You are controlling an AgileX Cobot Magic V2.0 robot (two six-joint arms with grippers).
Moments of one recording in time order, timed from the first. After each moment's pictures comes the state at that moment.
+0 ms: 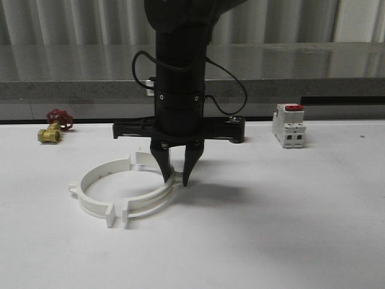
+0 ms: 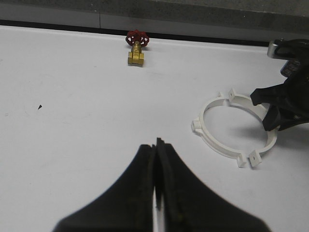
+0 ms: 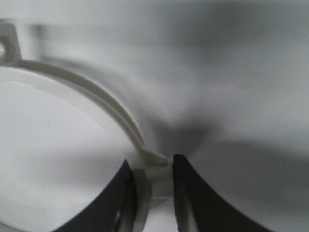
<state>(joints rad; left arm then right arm) -0.09 0.37 -0.56 -0.06 0.78 -0.07 0.70 2.26 -1.86 -0.05 1.05 0.75</state>
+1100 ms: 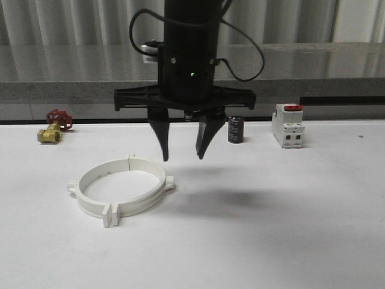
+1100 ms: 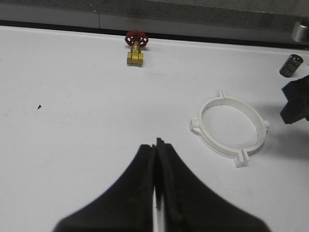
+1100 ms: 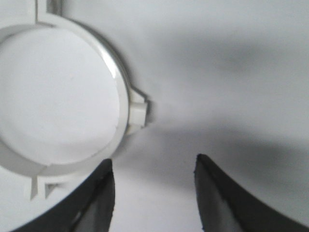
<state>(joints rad) -0.09 0.37 -0.56 -0.06 0.78 -0.07 0.71 2.07 -1.72 -0.07 1.04 0.59</state>
